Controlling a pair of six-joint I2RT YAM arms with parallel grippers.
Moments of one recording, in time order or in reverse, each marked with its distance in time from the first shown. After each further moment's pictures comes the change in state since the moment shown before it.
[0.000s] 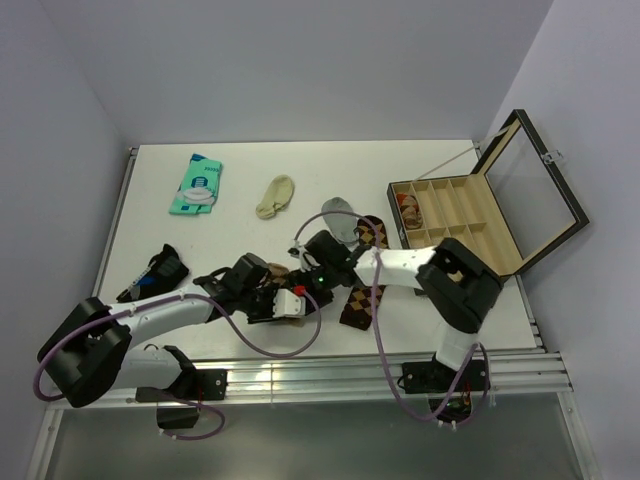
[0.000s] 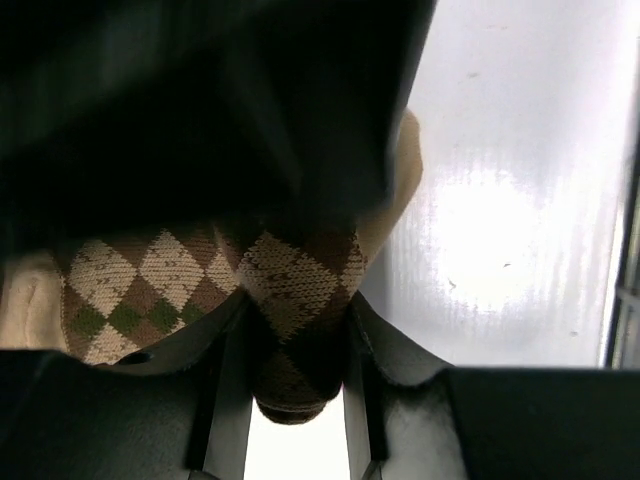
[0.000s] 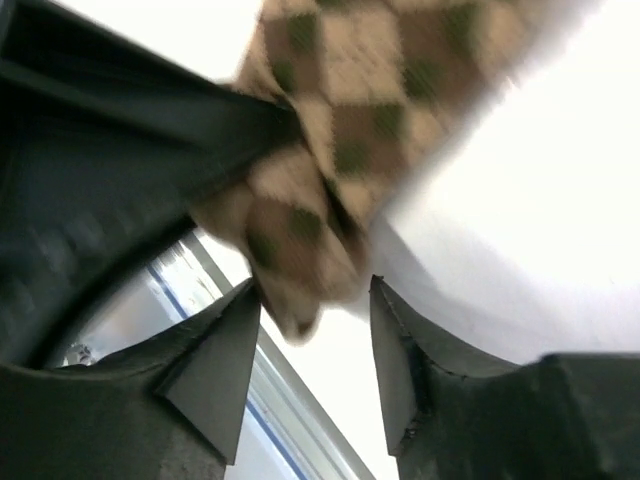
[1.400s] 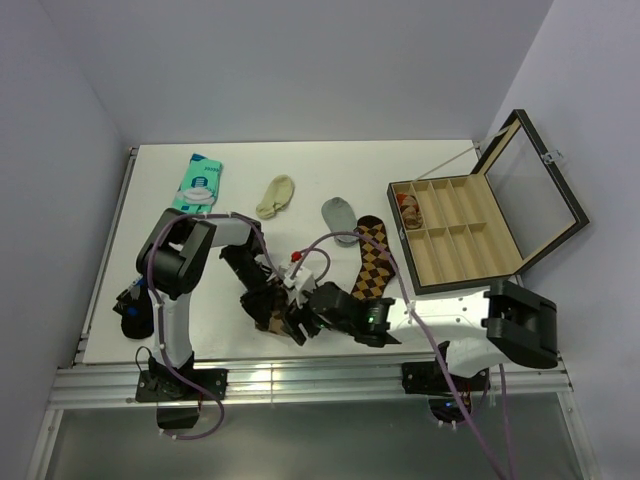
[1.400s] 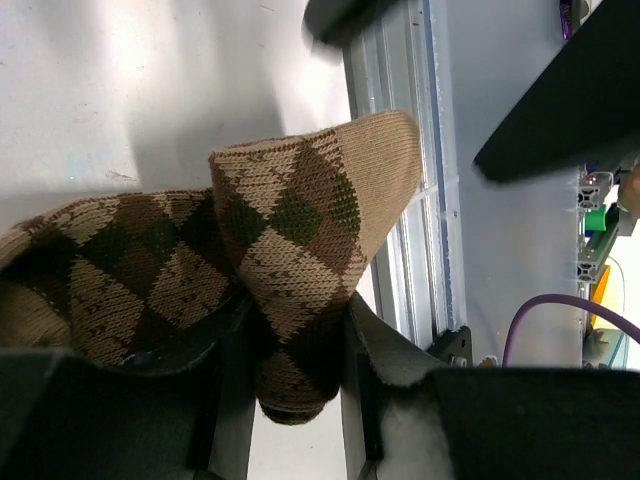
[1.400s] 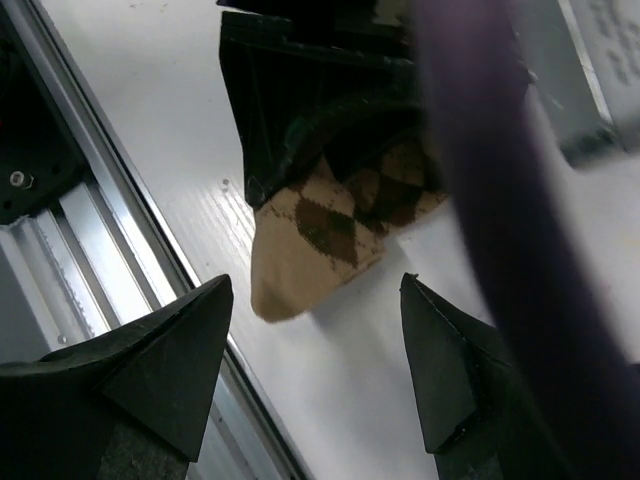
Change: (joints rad) left arm 0.308 0.776 0.620 -1.034 0.564 0.527; right arm 0.397 -0.446 -0.355 0.383 0.702 -0.178
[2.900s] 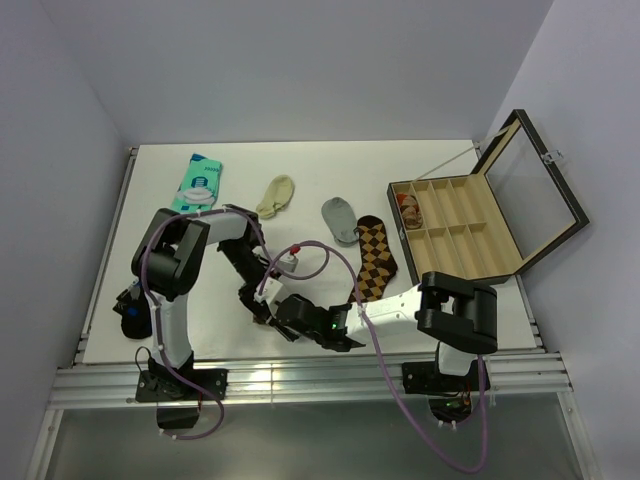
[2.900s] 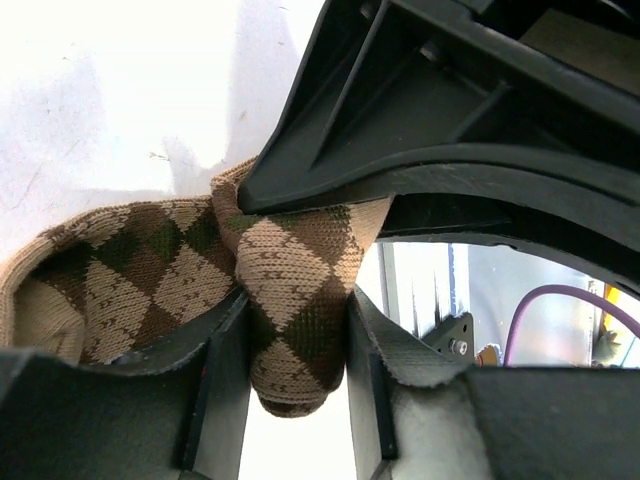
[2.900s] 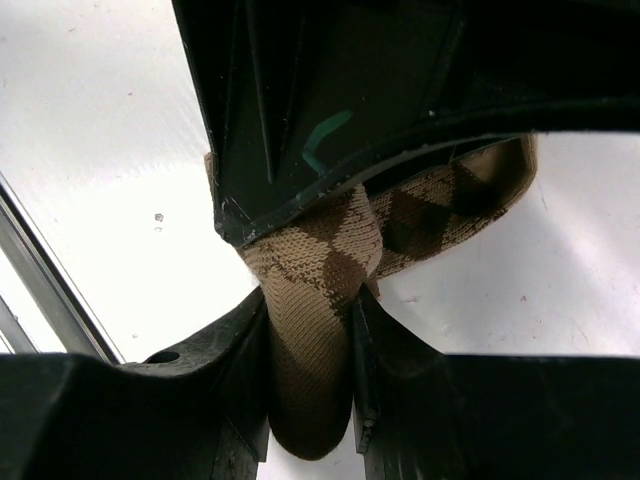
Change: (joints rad) left arm 0.027 -0.025 0.056 -0.044 -0.035 -0.008; right arm 0.070 0.357 0.155 0.078 0.144 -0.105
